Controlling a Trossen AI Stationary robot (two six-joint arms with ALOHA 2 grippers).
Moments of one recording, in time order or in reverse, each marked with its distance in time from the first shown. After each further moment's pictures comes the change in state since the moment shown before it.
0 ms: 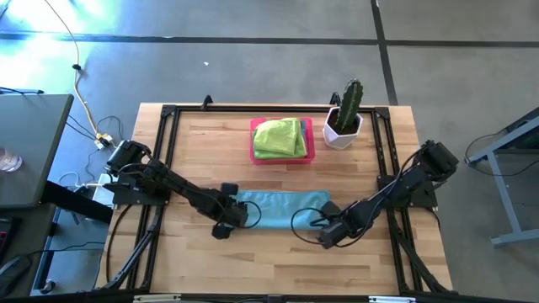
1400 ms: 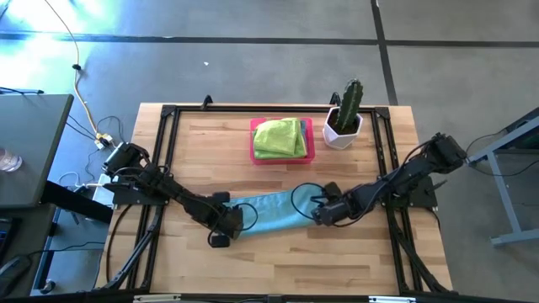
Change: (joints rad) left arm -0.092 -0.006 -0.001 0.011 0.070 -0.311; right arm -0.157 -0.119 -0.193 0.224 0.210 0.020
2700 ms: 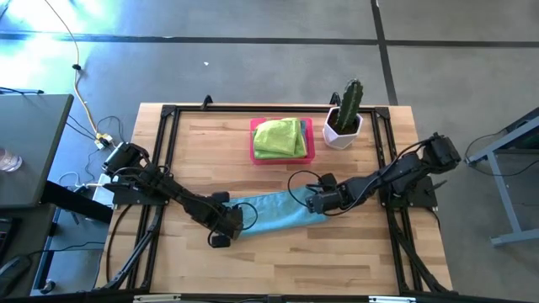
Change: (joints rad) left arm 0.001 0.000 0.000 0.009 -0.008 -0.019; right arm -0.138 0.078 0.001 0.071 0.010 -0.007
